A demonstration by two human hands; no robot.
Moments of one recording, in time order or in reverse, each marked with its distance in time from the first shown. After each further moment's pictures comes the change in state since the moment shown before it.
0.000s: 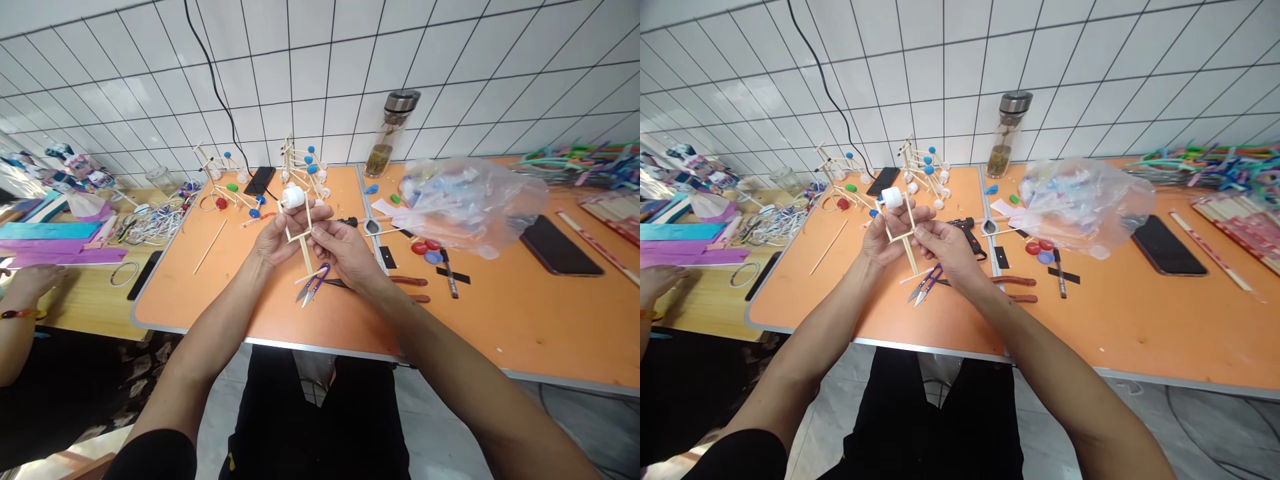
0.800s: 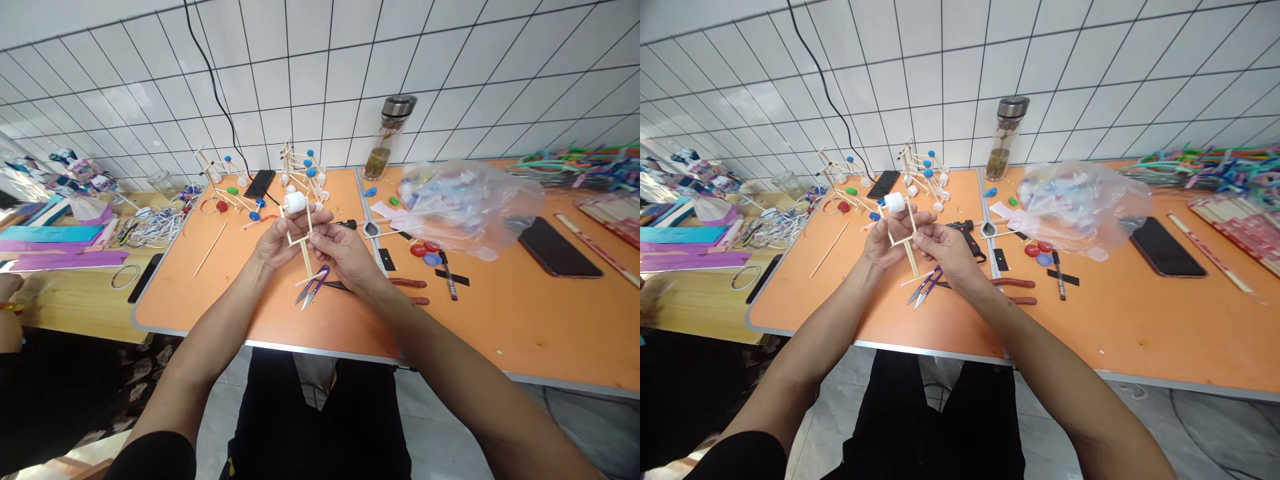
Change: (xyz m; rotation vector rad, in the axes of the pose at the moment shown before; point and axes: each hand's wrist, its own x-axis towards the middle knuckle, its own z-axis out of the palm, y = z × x) left_hand -0.001 -0.002 -0.001 0.045 -0.019 0.024; right_hand 0.000 -0.001 0.000 0.005 0.014 0.006
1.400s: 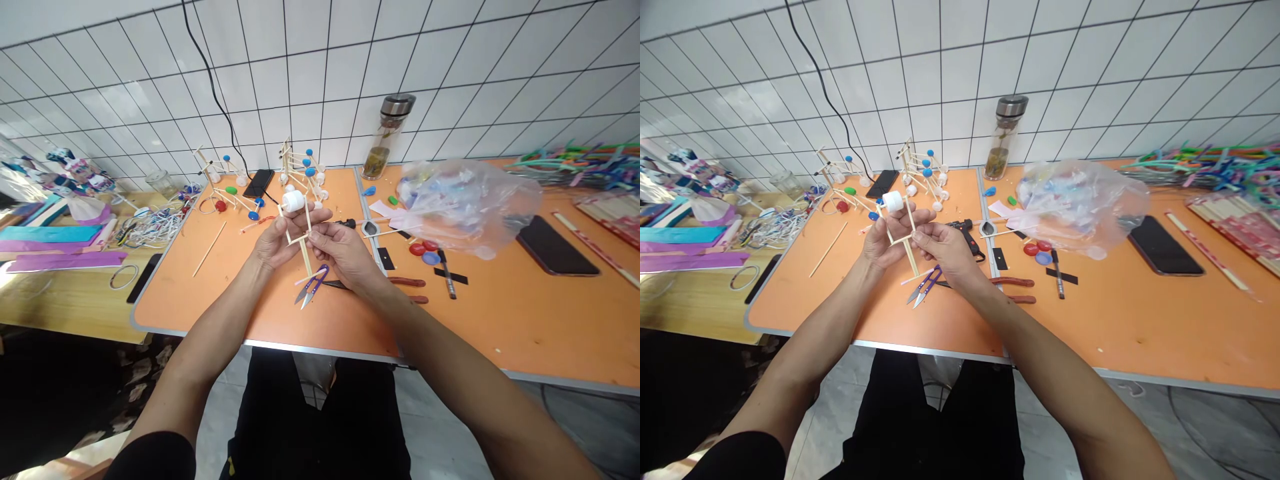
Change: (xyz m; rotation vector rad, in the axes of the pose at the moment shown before) left_hand 0.002 -0.002 -0.008 0.077 -0.075 0.093; right_hand 0.002 0.000 0.000 0.005 0.038 0.025
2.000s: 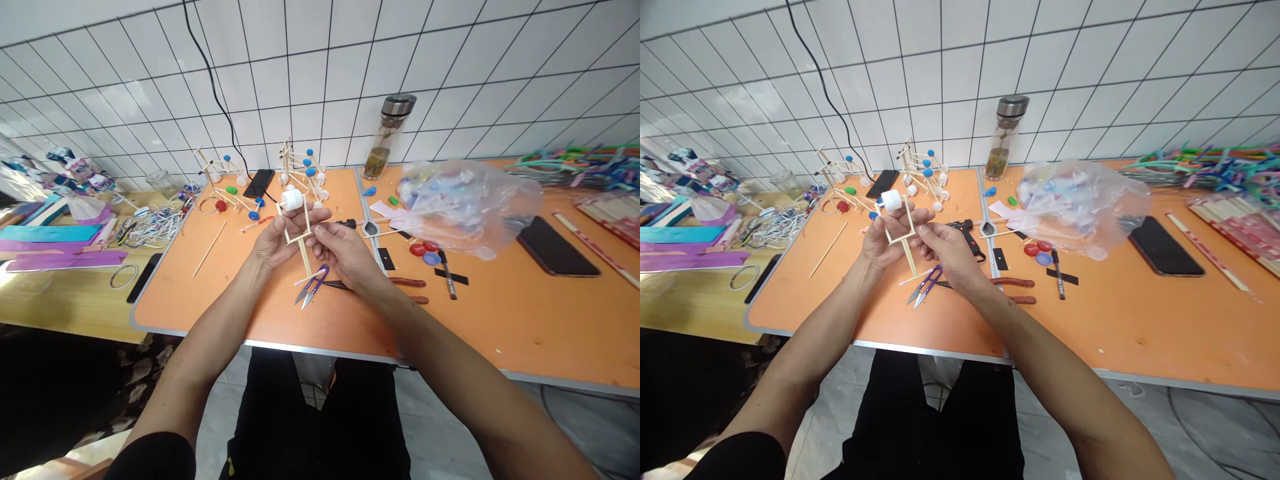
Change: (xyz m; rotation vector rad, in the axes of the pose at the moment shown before) left_hand 0.001 0.004 0.007 -0.086 0.067 -0.086; right_hand 0.000 -0.001 -0.002 0.014 -0.029 0.011
